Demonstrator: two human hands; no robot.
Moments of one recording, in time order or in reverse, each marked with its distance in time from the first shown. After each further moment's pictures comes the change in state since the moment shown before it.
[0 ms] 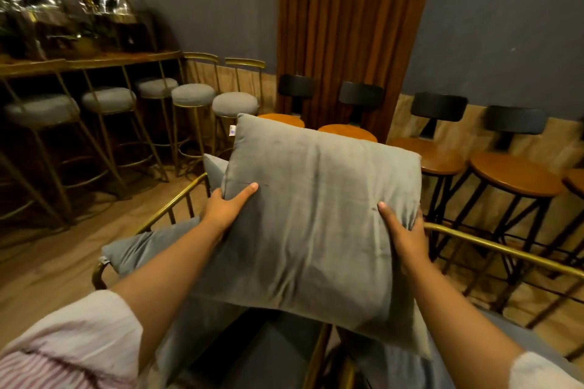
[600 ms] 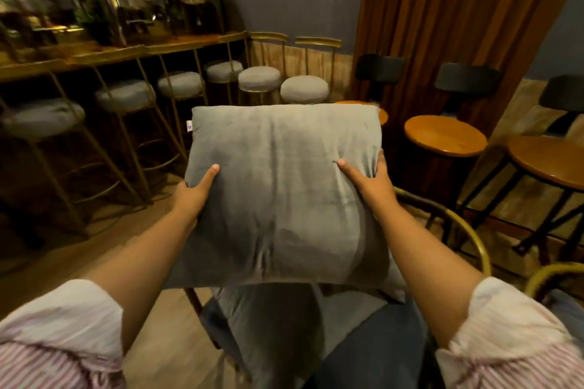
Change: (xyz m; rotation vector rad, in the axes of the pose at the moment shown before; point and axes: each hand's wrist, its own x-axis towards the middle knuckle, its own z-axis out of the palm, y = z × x) left_hand 0.193 -0.046 -0.232 -0.171 0.345 -0.082; right_hand 0.039 -0.027 0.353 -0.232 -0.376 -0.034
